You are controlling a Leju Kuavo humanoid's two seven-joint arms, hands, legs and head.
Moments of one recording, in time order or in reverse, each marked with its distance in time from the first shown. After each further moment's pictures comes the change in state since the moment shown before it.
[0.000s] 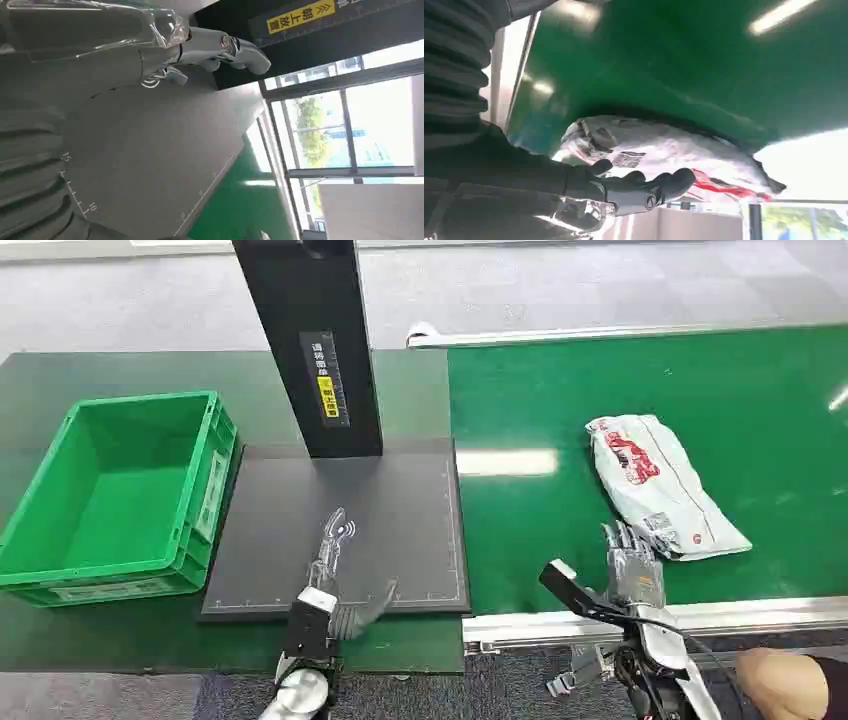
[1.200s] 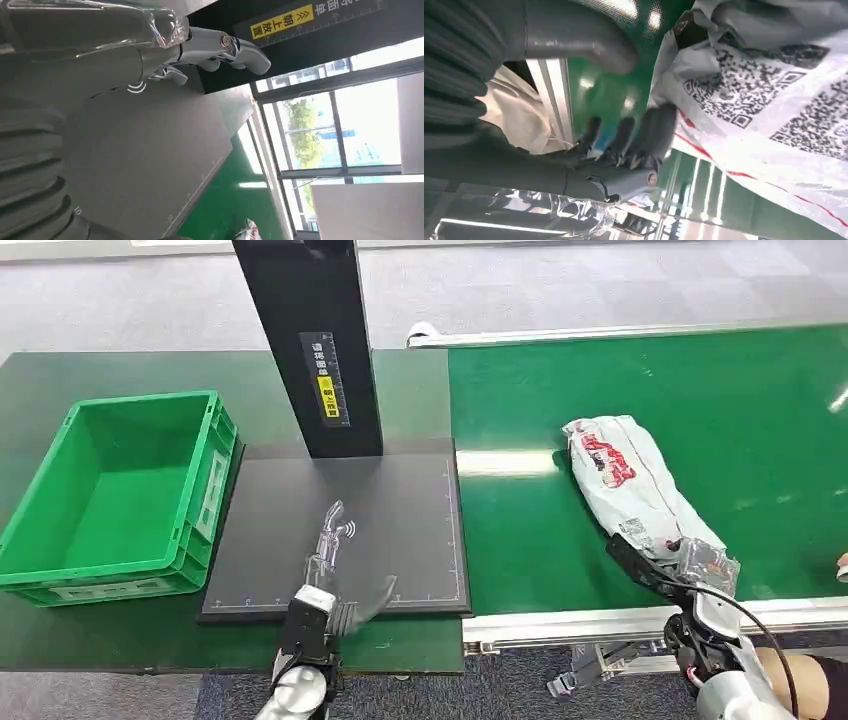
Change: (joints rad) left arm 0.012 0.001 0.002 -0.056 -0.034 -0.013 0.020; right arm -0.225 -0.102 -0.137 0.374 0.053 -0.008 0.112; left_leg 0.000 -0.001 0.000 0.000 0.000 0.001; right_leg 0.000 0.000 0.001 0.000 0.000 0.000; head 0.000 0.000
